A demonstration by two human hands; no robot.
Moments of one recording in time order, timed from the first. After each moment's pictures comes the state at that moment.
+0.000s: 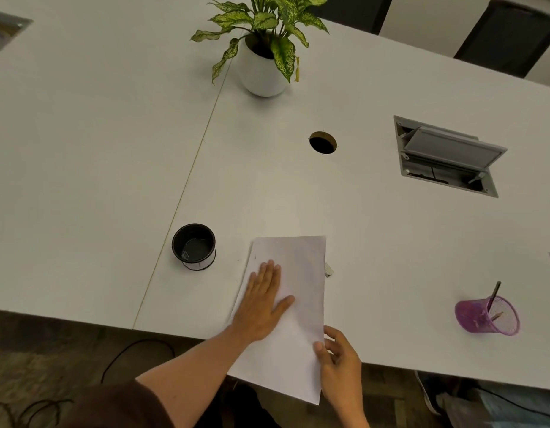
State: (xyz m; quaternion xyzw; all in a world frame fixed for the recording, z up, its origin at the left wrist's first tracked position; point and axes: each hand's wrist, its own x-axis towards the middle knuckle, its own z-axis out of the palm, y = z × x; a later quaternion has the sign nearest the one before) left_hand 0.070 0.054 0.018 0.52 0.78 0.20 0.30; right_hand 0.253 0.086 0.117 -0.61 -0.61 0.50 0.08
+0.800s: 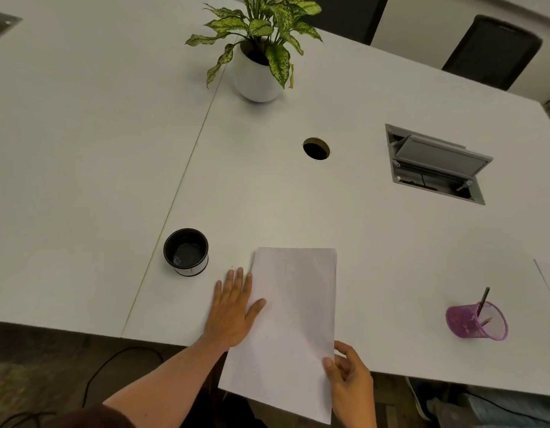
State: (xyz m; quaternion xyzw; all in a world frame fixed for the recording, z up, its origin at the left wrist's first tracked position) left_hand 0.045 0.028 -0.004 0.47 0.82 0.14 0.28; right_hand 0.280 0.093 0.116 -0.64 -0.59 0.49 0.09
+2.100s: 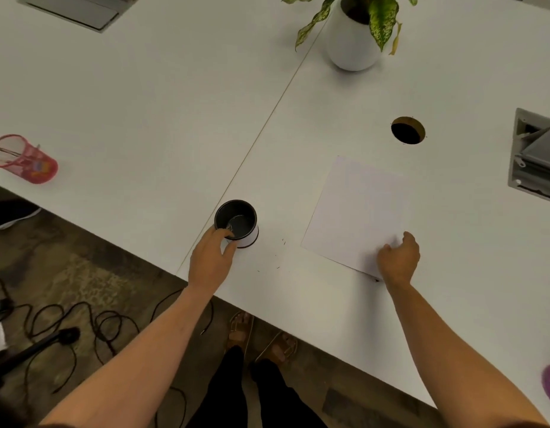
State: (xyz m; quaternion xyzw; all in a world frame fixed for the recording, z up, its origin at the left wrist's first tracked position) left_hand -0.021 -0.031 0.047 0.20 0.91 0.35 0.07; right_hand 0.153 0.294 0.029 -0.59 -0.72 0.35 0.12
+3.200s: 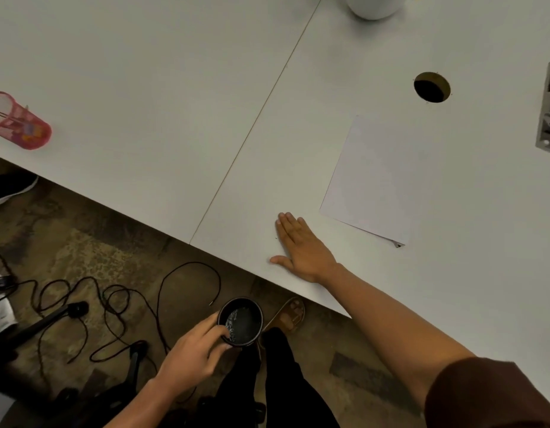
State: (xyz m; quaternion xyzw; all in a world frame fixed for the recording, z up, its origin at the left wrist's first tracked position) left_hand 0.112 -0.217 -0.003 0.39 0.84 0.28 0.26; right_hand 0.098 0.121 -0.017 0.02 -0.97 0.16 -0.17
